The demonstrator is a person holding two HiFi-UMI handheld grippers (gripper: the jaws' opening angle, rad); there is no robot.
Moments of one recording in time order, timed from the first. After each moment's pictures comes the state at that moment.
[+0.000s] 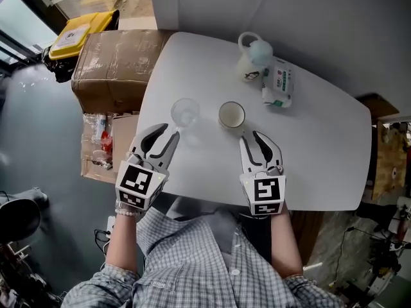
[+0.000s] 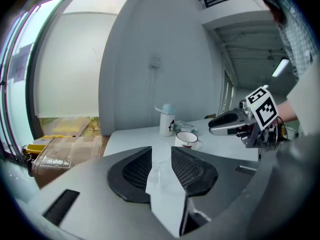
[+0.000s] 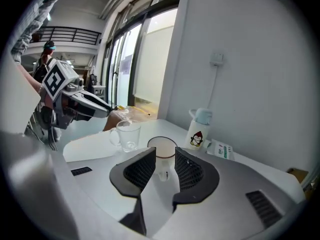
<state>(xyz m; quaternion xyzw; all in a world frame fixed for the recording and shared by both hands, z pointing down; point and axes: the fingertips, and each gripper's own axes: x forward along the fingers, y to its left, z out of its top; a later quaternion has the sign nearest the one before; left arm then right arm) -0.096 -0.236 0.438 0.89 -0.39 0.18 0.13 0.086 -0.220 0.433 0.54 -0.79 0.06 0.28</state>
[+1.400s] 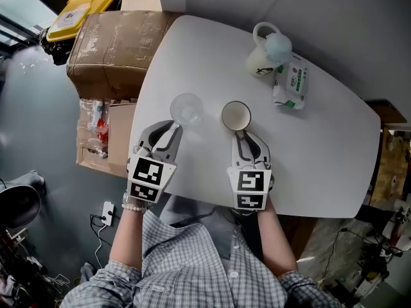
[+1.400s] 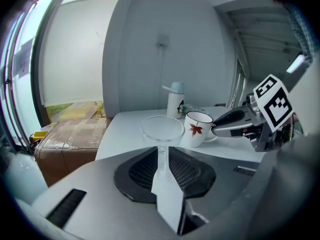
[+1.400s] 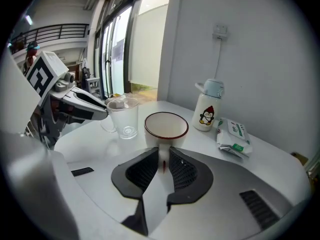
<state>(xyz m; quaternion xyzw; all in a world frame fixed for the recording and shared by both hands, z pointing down) -0.088 -0.249 0.502 0.86 -0.42 0.24 0.18 0.070 -0.235 0.505 0.54 -0.76 0.14 0.33</state>
